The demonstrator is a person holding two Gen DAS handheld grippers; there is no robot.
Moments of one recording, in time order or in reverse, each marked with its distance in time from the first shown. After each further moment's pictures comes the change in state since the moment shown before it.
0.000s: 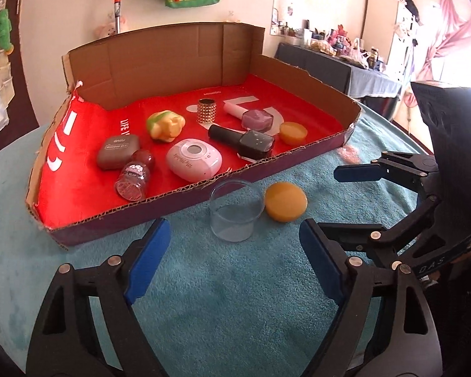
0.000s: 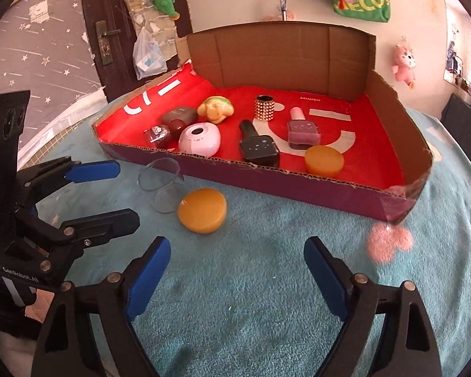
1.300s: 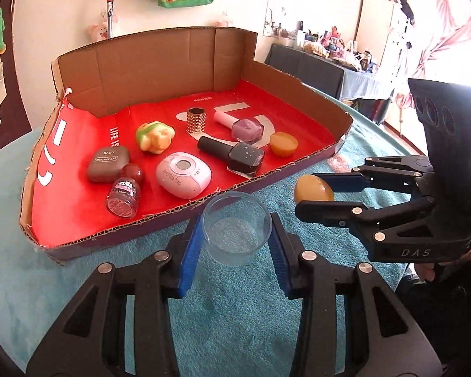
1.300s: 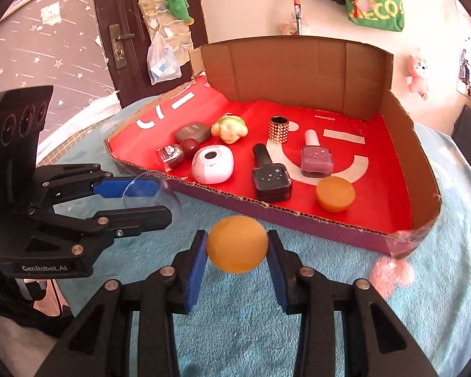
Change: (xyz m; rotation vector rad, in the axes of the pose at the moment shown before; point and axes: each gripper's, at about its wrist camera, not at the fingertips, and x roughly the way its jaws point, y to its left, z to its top) left arm 0.003 -0.003 0.011 -0.012 -0.003 -0.041; right arm -0.006 -0.002 0.018 -0.007 -0.043 0.039
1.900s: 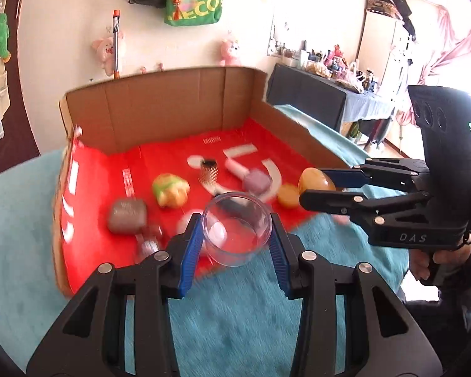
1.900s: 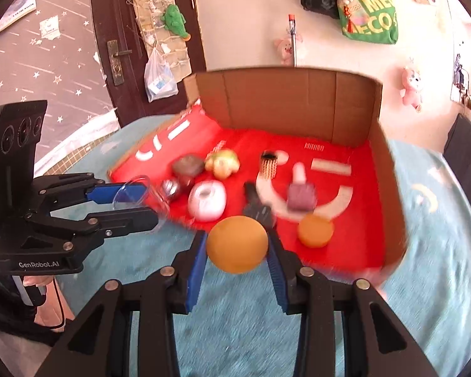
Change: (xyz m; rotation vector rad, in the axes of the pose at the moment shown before) left arm -0.017 0.021 0.065 -0.017 -0.063 0.001; right arm -0.023 -0.015 0.055 -0.003 -0.068 -0.024
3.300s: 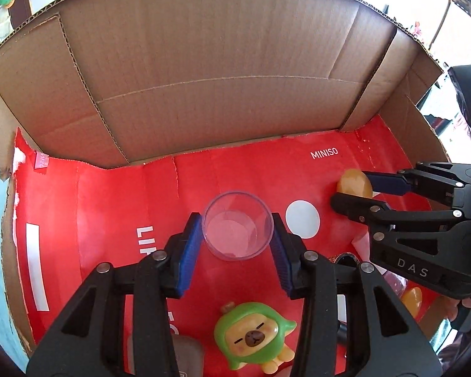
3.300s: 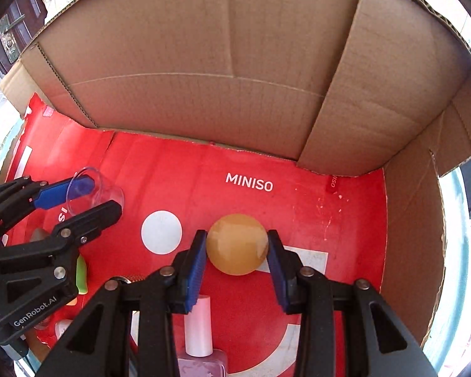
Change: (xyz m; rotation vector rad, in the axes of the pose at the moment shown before) left arm 0.186 0.086 0.072 -0.198 0.329 0.159; right arm 0.196 -0.089 0.108 0.106 0.467 -0.203
